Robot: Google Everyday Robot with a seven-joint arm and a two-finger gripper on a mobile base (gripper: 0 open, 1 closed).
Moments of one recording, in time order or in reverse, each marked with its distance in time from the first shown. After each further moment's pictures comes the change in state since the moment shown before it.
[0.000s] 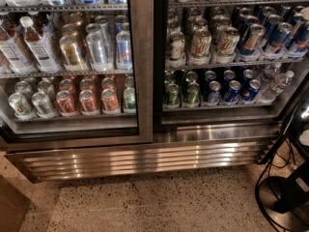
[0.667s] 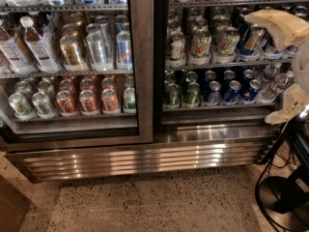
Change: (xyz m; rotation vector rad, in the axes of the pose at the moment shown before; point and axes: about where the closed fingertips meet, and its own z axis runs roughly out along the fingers) arm 0.059 0.005 0.070 -0.153 0.258 0.118
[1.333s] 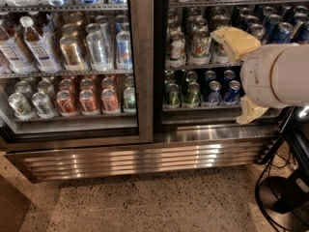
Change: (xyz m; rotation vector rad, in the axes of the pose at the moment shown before) arm -0.003 0.006 0.066 -0.046 0.241 -0.028
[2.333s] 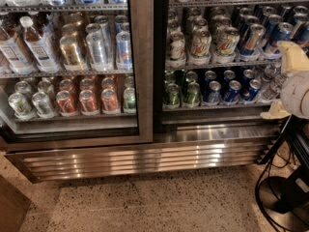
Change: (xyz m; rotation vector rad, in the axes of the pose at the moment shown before) arm 0.164 0.073 0.049 0.245 0.231 0.336
